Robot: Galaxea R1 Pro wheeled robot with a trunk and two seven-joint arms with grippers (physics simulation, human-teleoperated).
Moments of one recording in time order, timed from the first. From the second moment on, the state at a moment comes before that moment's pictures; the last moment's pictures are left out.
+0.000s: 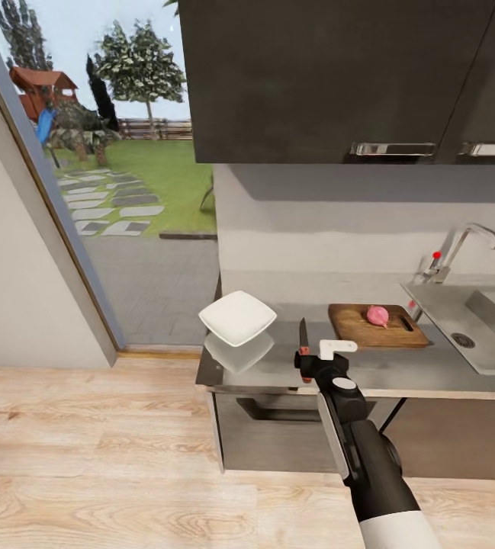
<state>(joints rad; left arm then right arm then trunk) 0.37 0.17 -0.27 -0.55 0.26 -1.05 0.15 -0.49 0.17 0.06 -1.35 0.07 0.58 -0.21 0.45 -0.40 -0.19</state>
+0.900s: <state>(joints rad) 0.37 0.16 -0.27 -0.55 0.26 -1.05 0.15 -0.49 0.17 0.05 -1.28 0.07 0.53 -0.16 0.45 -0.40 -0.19</state>
